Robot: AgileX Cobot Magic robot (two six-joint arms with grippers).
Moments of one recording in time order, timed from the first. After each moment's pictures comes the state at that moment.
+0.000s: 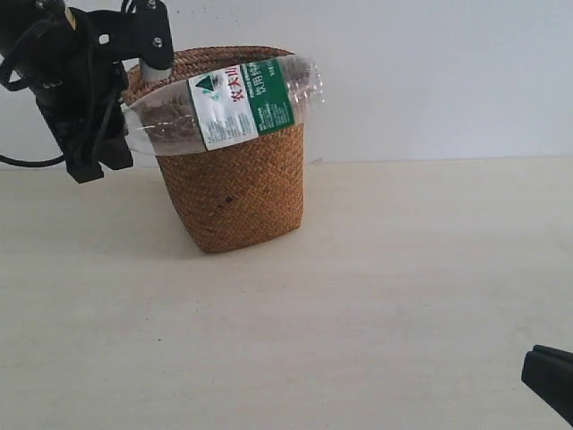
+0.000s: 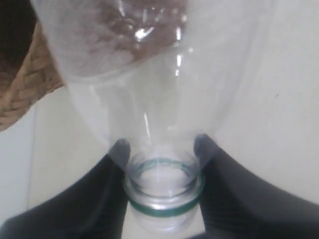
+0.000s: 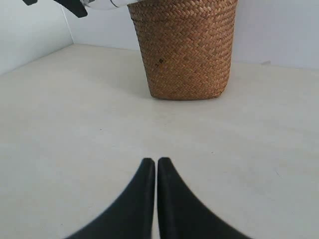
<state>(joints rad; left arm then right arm) -0.42 1.69 -1.57 0.11 1.09 0.90 0.71 0.30 -0.06 -0.11 0.04 0.27</state>
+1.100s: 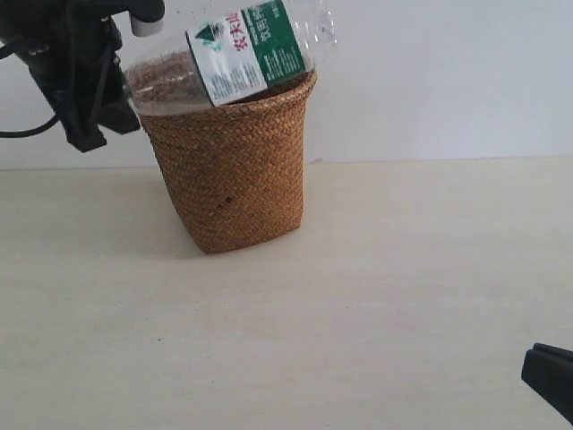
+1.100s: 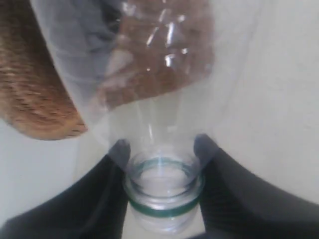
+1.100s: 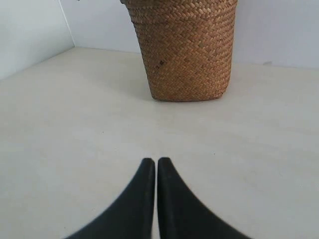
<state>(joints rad) -0.42 1.63 -1.58 0.10 0.99 0.89 0.71 0.30 -0.06 -0.10 0.03 0.28</state>
